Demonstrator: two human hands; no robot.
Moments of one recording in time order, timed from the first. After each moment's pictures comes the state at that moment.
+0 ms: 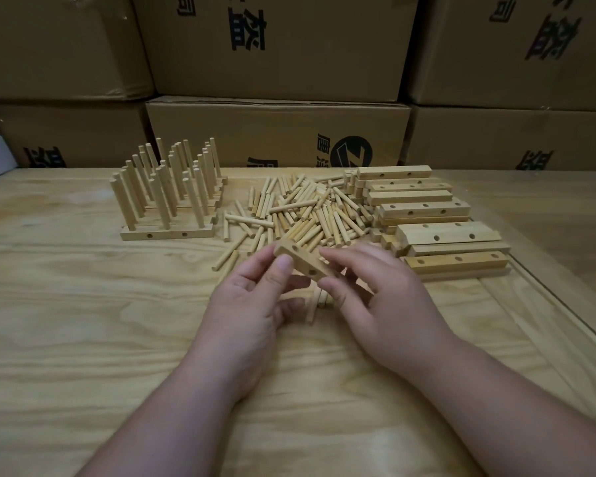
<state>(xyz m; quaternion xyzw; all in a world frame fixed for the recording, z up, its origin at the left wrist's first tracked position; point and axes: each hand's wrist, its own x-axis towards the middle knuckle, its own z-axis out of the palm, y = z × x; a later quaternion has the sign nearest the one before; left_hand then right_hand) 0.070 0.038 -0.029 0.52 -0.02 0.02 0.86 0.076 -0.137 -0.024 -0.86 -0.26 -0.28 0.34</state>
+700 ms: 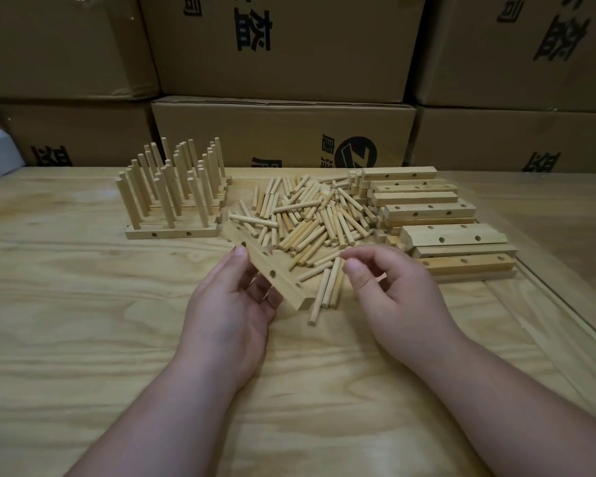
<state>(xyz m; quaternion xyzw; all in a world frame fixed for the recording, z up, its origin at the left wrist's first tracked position) 0.079 0.048 -0.025 0.40 0.08 0.05 0.91 0.081 -0.143 -0.028 -0.85 -0.14 -0.21 0.46</state>
